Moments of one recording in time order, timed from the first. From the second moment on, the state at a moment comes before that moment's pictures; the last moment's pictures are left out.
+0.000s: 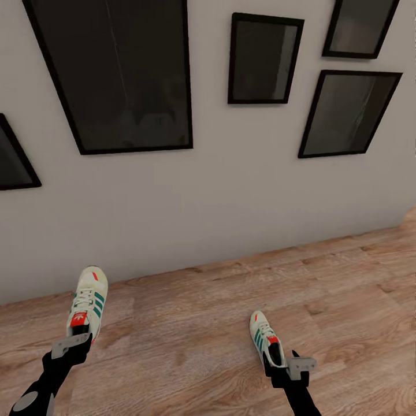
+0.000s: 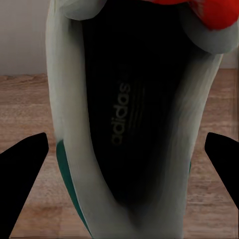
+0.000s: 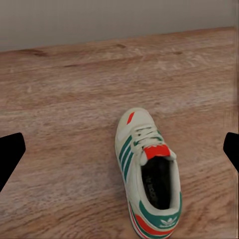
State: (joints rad) left arm -0.38 0.04 0.86 -0.75 -0.41 -0.25 -0.39; right arm -0.17 0.01 -0.02 -0.76 0.03 -0.41 0.02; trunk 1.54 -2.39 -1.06
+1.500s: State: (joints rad) left arm -0.38 0.04 0.87 -0.75 -0.41 -0.24 -0.39; right arm -0.17 0.01 -0.02 -0.76 0.03 -0.41 0.02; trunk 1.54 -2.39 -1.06
